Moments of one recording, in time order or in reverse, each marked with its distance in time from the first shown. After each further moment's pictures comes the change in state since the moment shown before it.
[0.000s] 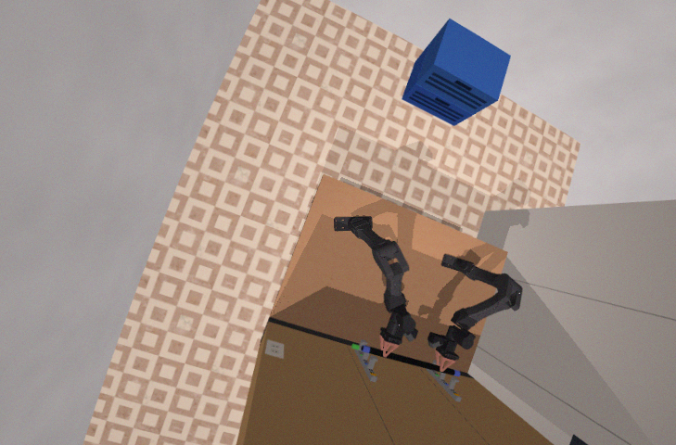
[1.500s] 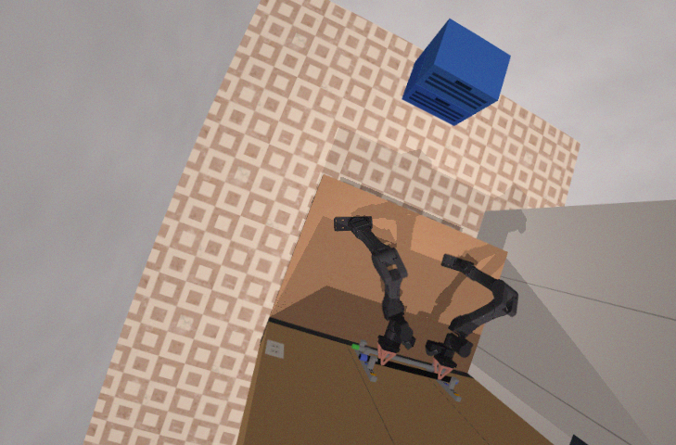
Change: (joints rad) left arm 0.026 0.118 0.148 -0.031 0.017 0.003; right arm -0.050 0.096 0.151 -0.053 -0.052 -0.004
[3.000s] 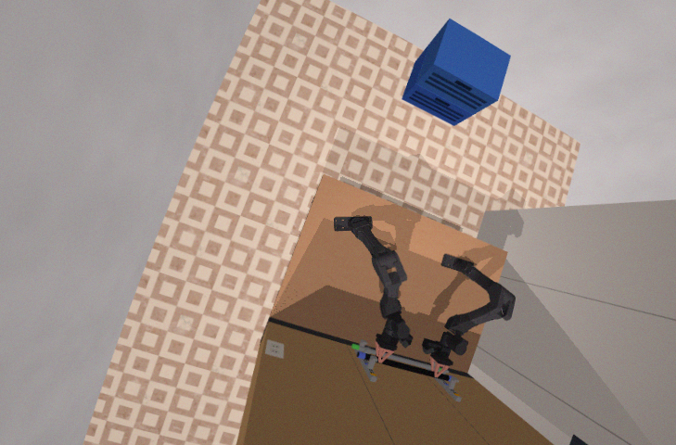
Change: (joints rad) left arm 0.003 0.070 -0.039 0.122 0.001 0.003; right arm -0.003 0.053 -0.036 0.099 0.000 -0.002
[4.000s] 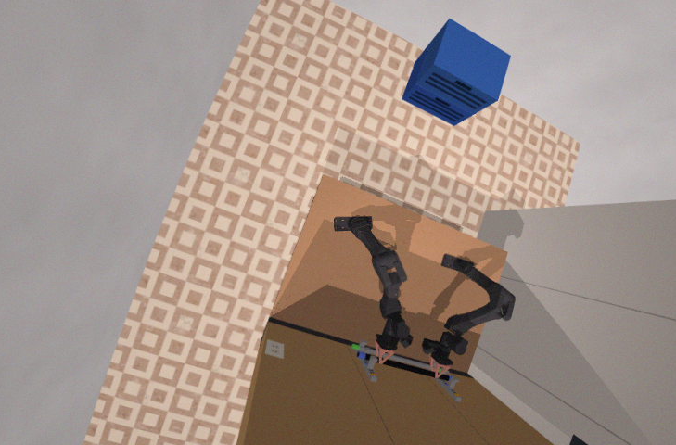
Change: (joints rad) left arm 0.000 0.004 -0.003 0.014 0.000 0.007; right arm 0.000 0.002 -0.003 0.026 0.000 -0.011
